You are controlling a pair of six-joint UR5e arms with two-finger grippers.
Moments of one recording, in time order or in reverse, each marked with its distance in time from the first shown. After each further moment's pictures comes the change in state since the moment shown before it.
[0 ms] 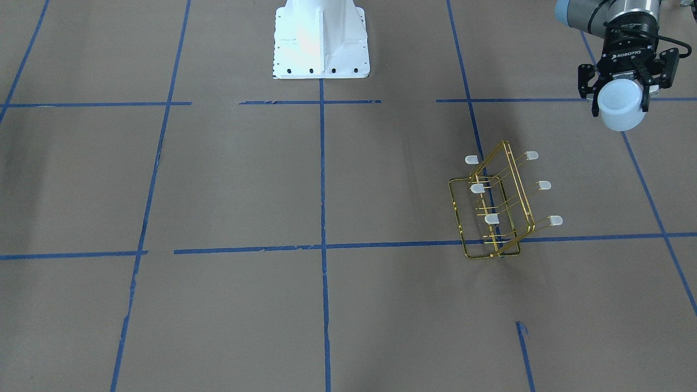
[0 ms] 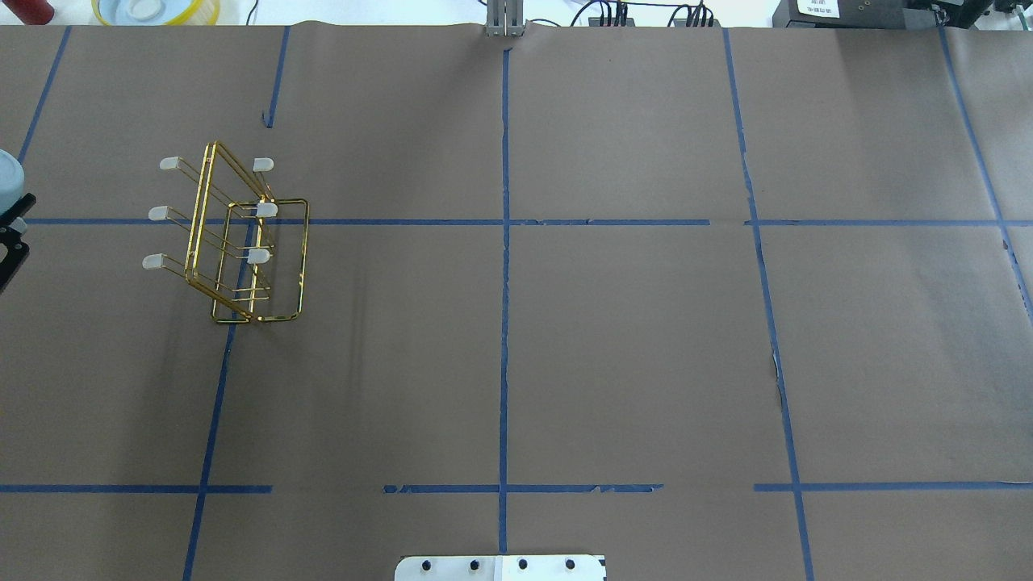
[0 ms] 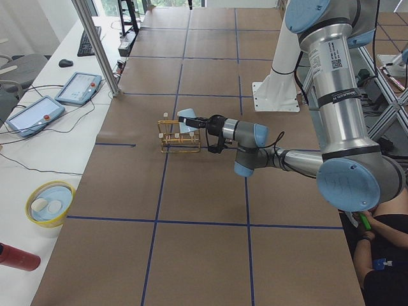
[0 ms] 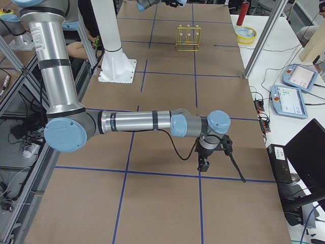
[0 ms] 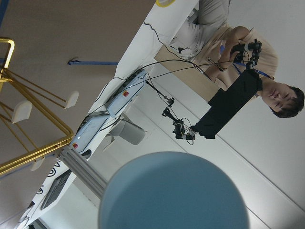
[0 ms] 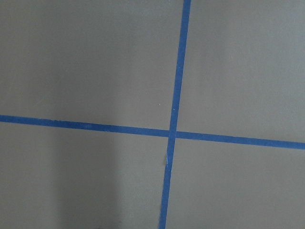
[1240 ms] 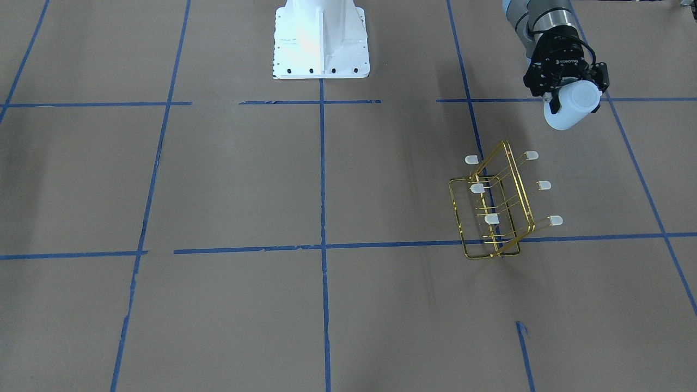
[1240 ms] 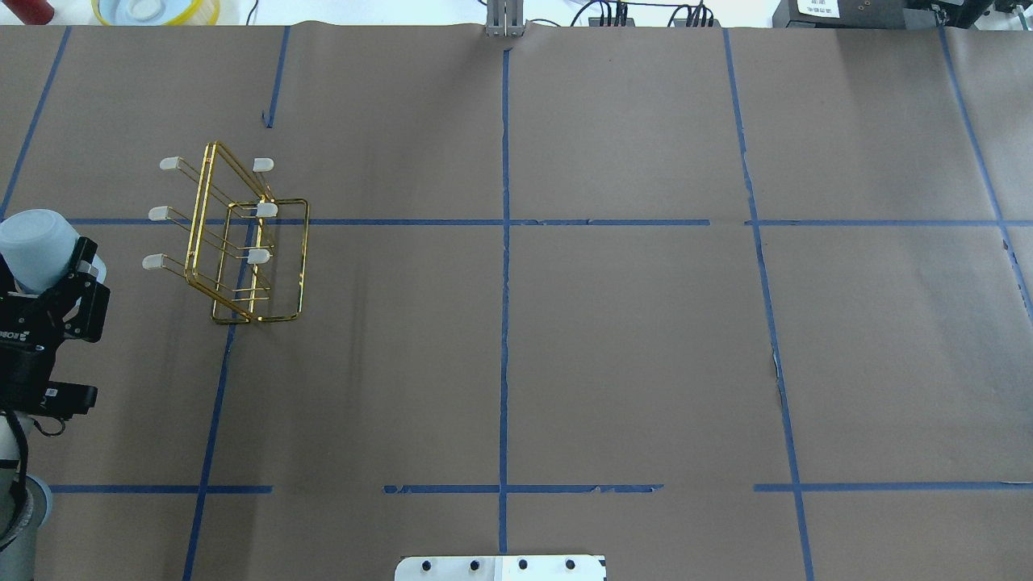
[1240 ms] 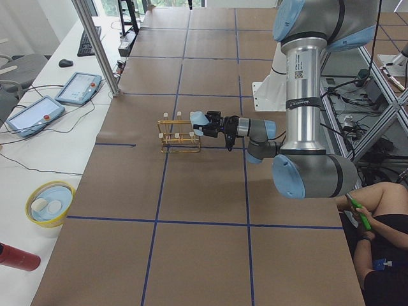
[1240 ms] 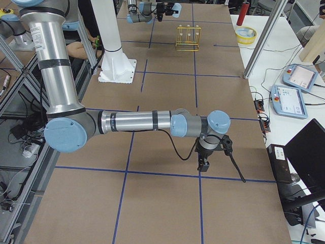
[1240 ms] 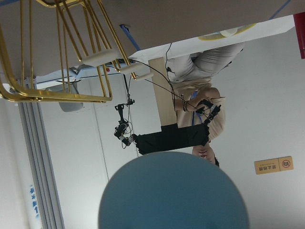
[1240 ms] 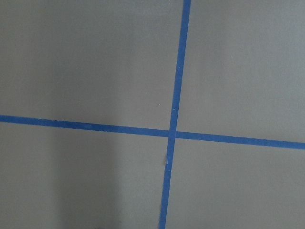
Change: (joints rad) left arm 0.343 -0.208 0.128 -0.126 0.635 -0.306; right arm 0.000 0.000 0.000 0.000 0.000 0.000
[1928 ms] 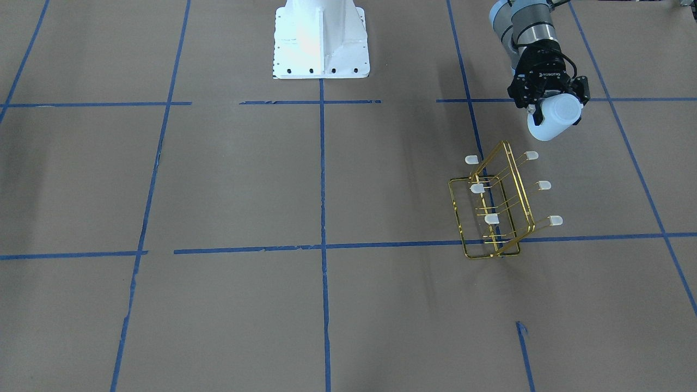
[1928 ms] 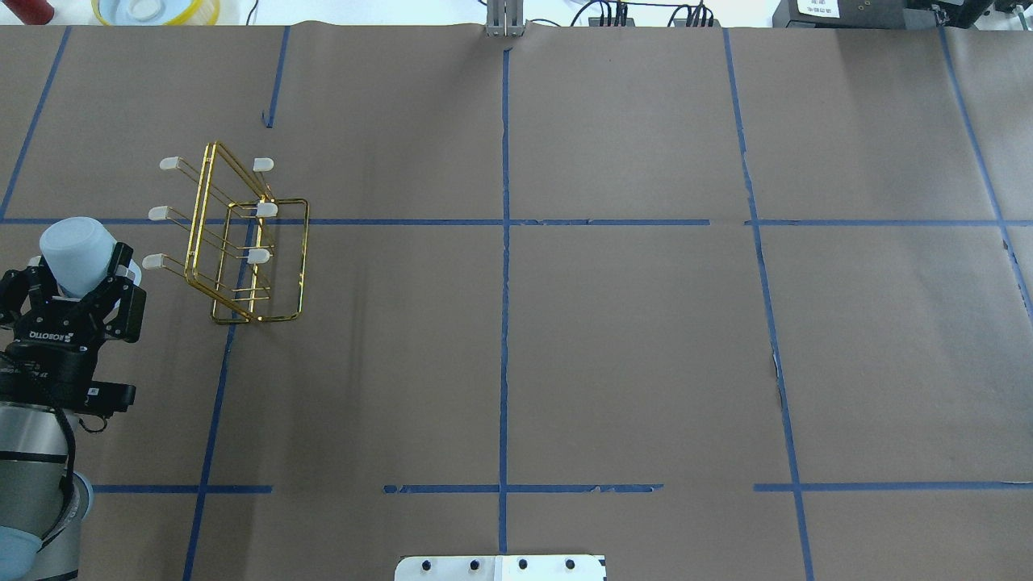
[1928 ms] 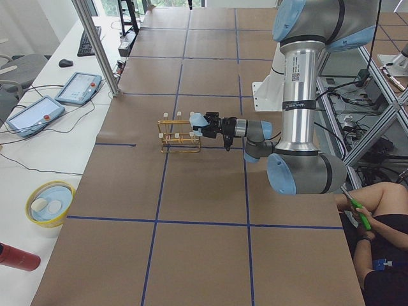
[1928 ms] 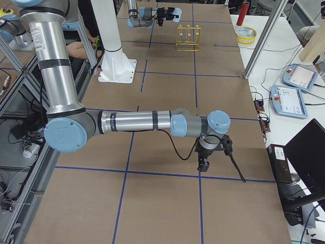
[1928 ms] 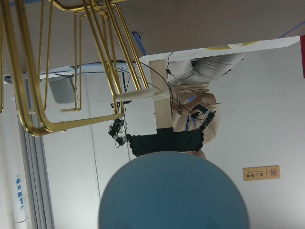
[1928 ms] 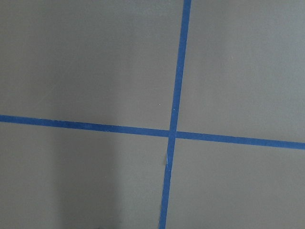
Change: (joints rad) left arm -0.006 -0.082 0.079 -0.002 0.003 -0.012; right arm 0.000 0.000 0.000 0.000 0.000 0.000
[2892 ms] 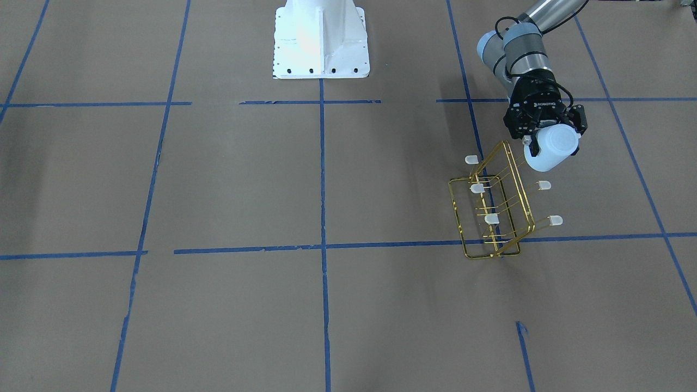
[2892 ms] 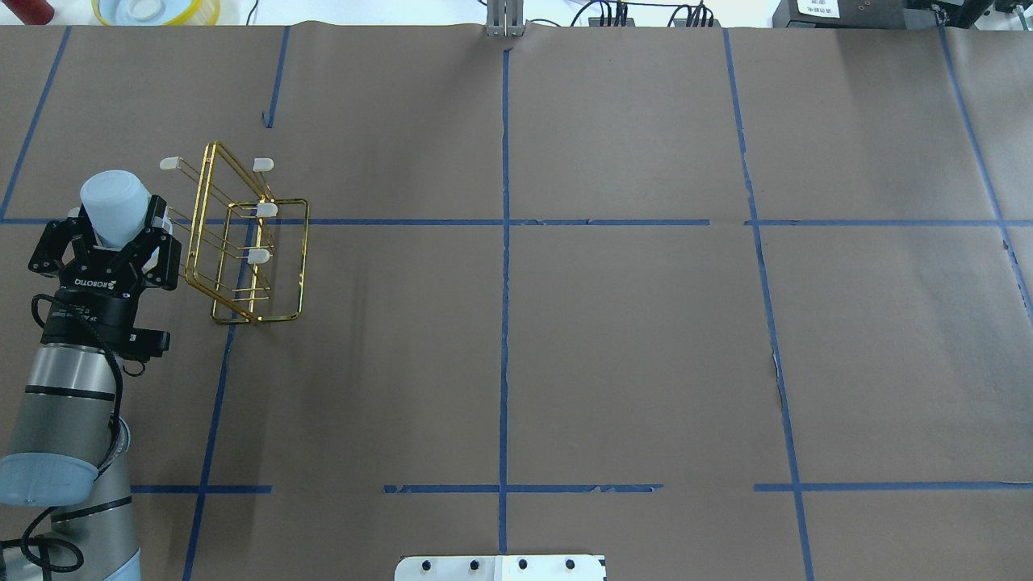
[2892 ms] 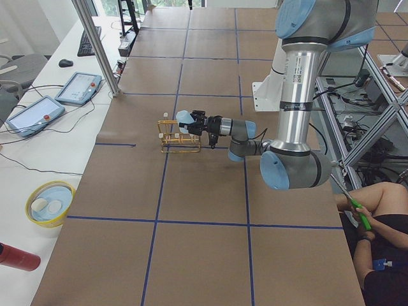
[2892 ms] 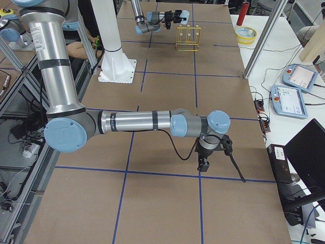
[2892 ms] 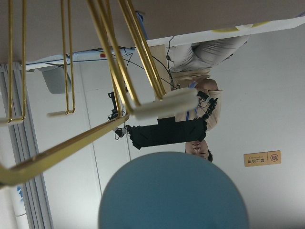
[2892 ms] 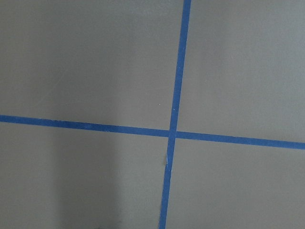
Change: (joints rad) left arm -0.145 -0.136 0.154 0.012 -0.110 -0.006; right arm 0.000 0.000 0.000 0.000 0.000 0.000
